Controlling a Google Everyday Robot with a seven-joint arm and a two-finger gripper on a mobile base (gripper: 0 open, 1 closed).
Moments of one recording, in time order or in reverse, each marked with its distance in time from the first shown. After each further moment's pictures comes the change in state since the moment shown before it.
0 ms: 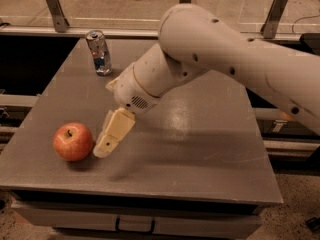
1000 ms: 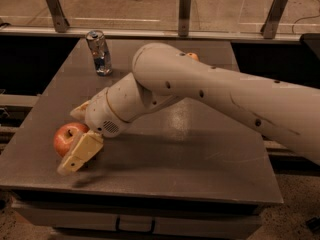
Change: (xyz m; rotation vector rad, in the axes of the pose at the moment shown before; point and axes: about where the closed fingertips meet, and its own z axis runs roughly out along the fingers) arm -0.034 0.035 0.074 -0.113 -0.176 -0.015
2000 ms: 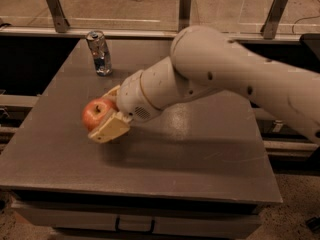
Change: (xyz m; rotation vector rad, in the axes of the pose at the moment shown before) arm 0.012 -0.020 -0.074 0.185 0.040 -0.004
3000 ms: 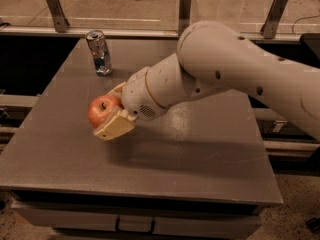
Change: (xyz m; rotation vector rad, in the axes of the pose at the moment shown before) arm 0.004 -0.006 -0.018 0.052 0.024 0.001
